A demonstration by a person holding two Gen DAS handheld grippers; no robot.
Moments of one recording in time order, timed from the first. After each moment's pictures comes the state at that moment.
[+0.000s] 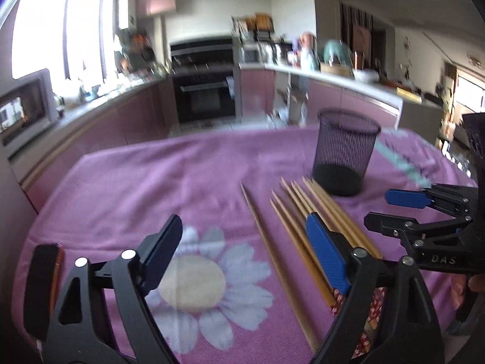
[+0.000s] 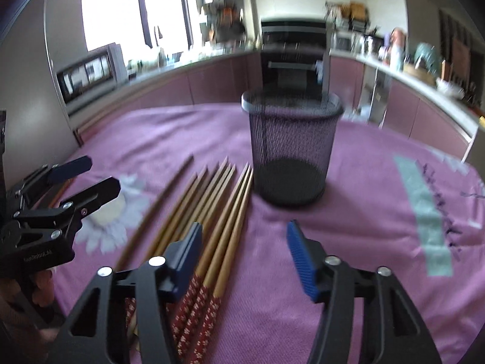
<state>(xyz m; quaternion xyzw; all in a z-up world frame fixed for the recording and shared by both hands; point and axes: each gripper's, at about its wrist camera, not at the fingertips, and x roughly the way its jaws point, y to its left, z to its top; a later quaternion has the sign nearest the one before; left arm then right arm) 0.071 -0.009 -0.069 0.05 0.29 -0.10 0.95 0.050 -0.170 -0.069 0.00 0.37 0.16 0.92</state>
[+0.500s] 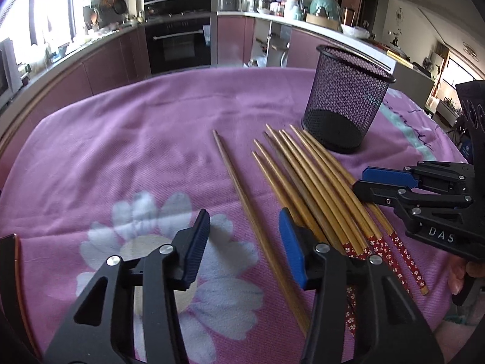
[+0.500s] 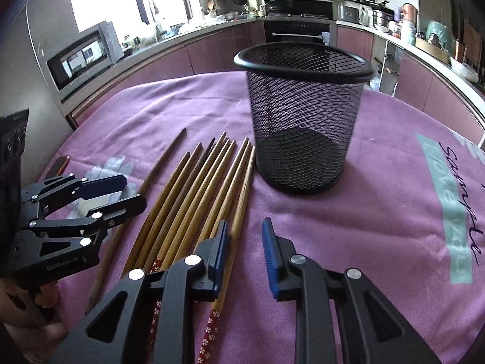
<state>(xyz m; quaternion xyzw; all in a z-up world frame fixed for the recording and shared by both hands) 0.123 -0.022 -0.113 0.04 0.41 -0.15 0.90 0.081 -0.161 -0.086 0.00 0.44 0.17 0.88</state>
